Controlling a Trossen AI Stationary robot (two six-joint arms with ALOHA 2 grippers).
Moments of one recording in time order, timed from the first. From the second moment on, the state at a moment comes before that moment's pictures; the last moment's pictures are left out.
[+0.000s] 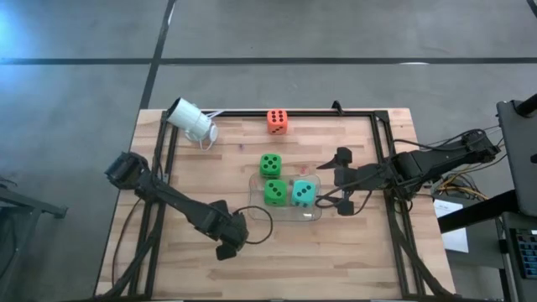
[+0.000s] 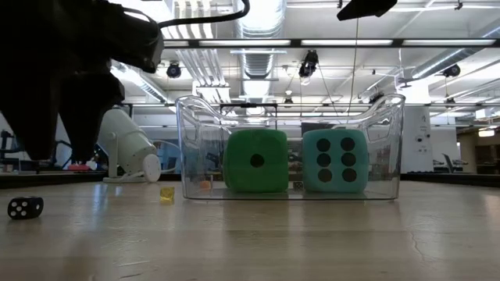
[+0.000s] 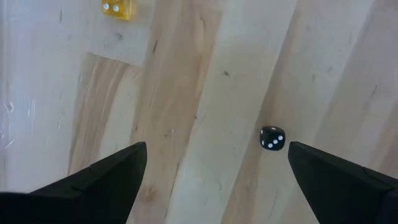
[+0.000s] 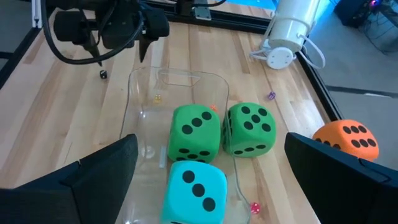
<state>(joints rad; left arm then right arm) -0.48 1.78 1.17 -0.90 -0.05 -0.74 0.32 1.06 0.99 -0.54 0.39 0.10</state>
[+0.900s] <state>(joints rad) -0.55 1.78 1.17 -0.79 -0.10 -0.70 0.32 1.06 0.99 -0.54 0.39 0.10</state>
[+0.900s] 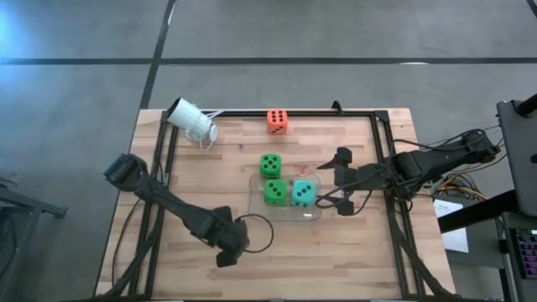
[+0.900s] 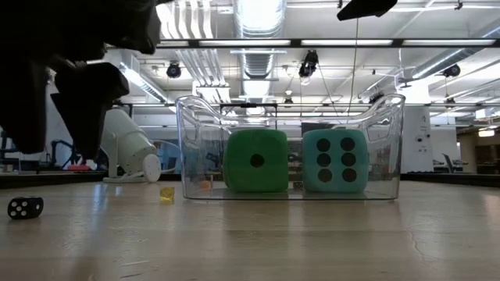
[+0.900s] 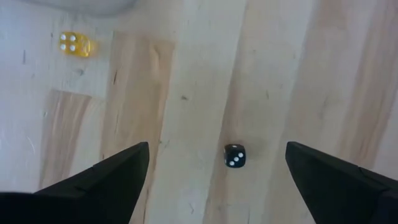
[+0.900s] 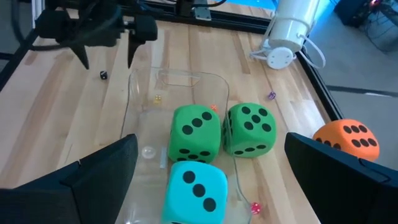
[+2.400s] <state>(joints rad) -0.59 1.90 1.17 -0.75 -0.08 -0.81 0.32 1.06 0.99 -0.54 0.39 0.11</state>
